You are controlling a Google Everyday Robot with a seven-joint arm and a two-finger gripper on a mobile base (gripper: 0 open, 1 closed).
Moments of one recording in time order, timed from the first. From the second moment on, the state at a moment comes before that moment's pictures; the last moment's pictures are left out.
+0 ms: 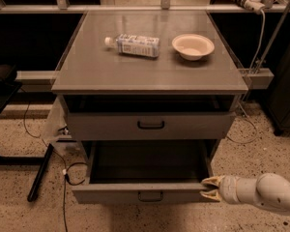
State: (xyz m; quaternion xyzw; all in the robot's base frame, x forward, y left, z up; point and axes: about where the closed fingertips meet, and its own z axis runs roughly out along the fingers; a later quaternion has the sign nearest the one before) arm 0.485 -0.256 0.438 -0.62 0.69 0.07 0.37
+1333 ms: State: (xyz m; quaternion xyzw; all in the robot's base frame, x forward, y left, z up) arm 0.492 -0.267 0.412 -0.61 0.71 0.09 0.34
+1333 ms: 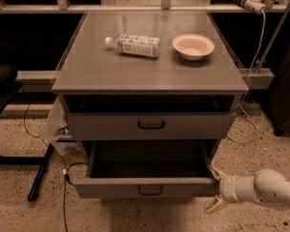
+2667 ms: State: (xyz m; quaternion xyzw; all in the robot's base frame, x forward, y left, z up) arm 0.434 -0.275 0.415 -0.61 0.69 0.11 0.38
